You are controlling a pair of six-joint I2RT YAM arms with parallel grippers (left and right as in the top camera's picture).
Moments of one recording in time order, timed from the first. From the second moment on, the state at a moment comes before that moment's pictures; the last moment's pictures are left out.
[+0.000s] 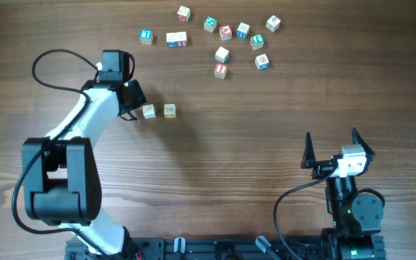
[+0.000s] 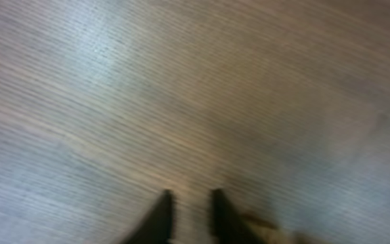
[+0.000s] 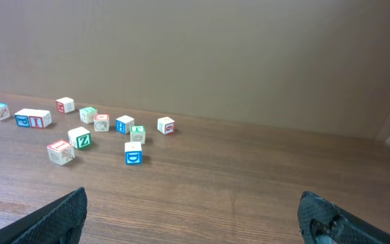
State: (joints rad) left arm -0.04 1.83 1.14 -0.54 -0.12 -0.44; right arm 0.04 0.01 0.01 0.00 -0.01 -0.12
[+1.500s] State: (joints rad) left arm -0.03 1.83 1.14 -0.57 0.10 -0.38; right arm 0.04 0.01 0.01 0.00 -0.01 -0.12
